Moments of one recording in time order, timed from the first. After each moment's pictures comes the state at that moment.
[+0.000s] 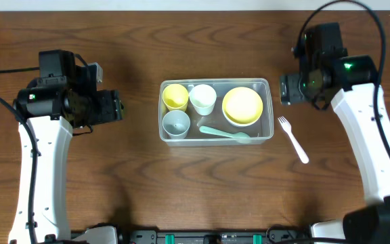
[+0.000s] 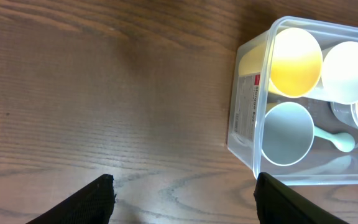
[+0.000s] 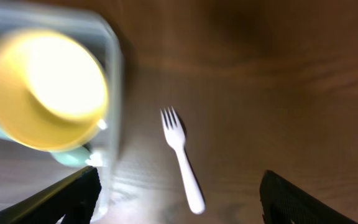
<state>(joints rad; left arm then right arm) 0.11 1.40 1.34 -1.16 0.23 -0.07 0.13 1.61 1.49 -1.13 0.09 0.03</state>
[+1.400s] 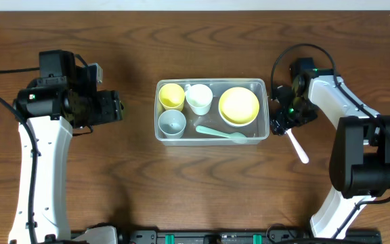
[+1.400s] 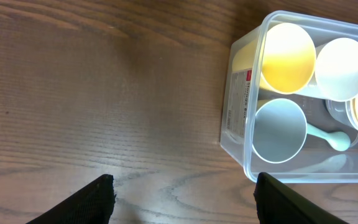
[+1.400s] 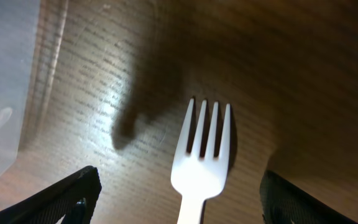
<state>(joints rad) 0.11 1.40 1.34 -1.16 0.23 -0.07 0.06 1.97 1.29 -0.96 -0.06 -0.40</state>
